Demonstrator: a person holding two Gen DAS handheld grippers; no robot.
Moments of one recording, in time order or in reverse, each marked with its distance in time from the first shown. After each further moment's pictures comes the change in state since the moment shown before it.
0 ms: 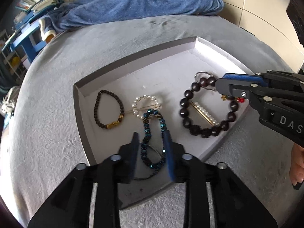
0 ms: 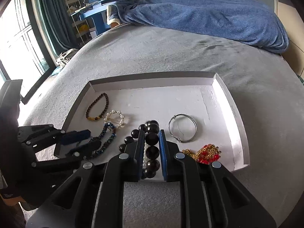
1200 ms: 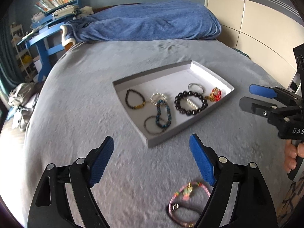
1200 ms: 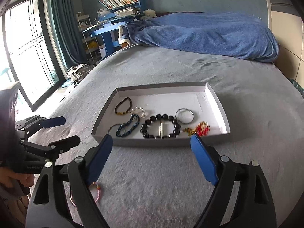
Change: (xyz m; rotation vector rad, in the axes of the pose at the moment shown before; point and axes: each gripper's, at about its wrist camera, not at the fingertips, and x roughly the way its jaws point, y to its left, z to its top) left arm -0.113 0.023 -0.064 -0.078 -0.156 -0.004; right arm -0.104 0.025 -0.058 -0.001 -0.158 0.034
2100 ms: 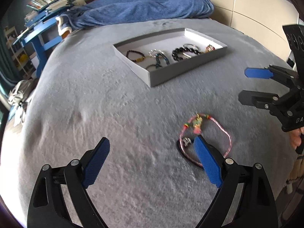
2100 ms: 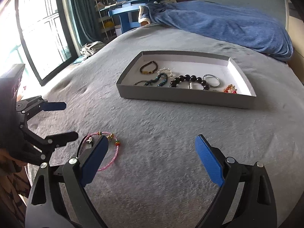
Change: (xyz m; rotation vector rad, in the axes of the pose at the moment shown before) left arm -0.010 0.005 -0.084 0.085 0.106 -0.010; right arm 0.009 0.046 -0.070 -0.115 0.117 0.068
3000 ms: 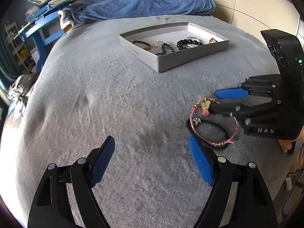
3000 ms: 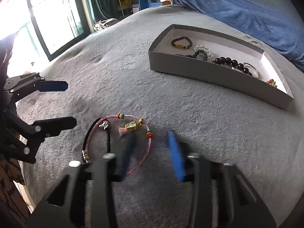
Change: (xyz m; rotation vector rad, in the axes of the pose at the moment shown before) left arm -0.007 0.016 -0.023 -0.018 0.020 0.000; right arm 0.058 0.044 -0.010 -0.114 0.136 0.066
